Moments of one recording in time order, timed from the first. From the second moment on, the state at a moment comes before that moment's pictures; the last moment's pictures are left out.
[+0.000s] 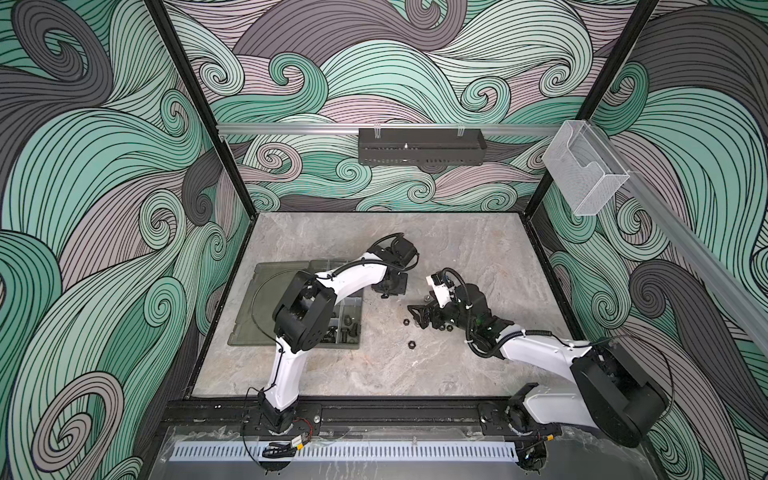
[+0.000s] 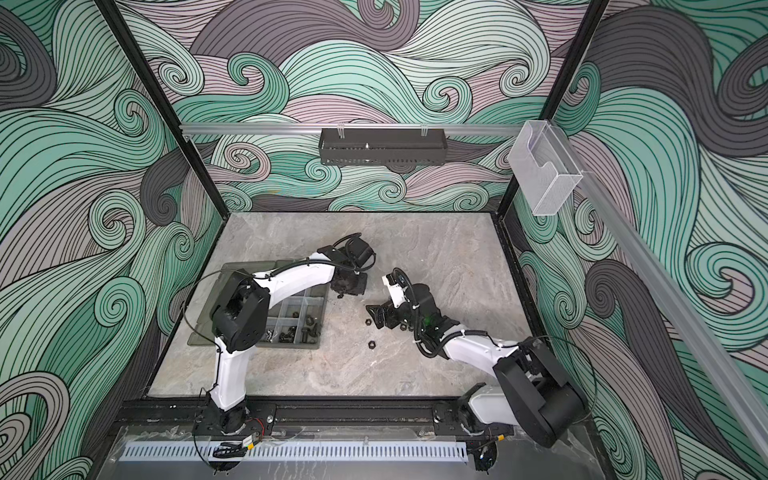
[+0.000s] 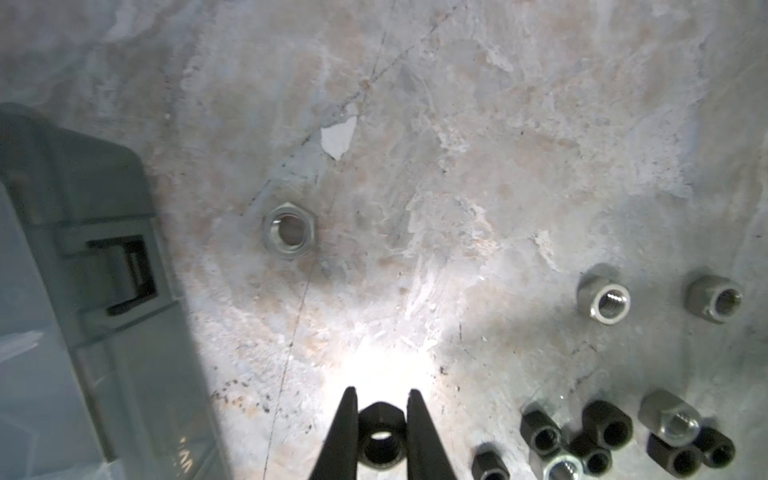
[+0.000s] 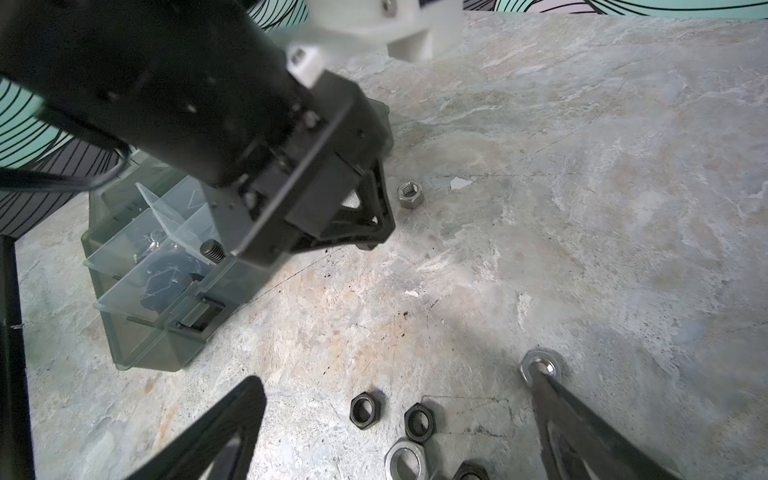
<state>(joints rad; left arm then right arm) -0.70 2.00 1.57 -0.82 -0.13 -0.50 0.60 1.33 0.46 0.37 -0.22 0.14</state>
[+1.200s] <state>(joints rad) -0.41 1.55 1.02 -0.83 -0.22 -0.49 0.70 1.40 0.51 0.42 -0.49 0.09</state>
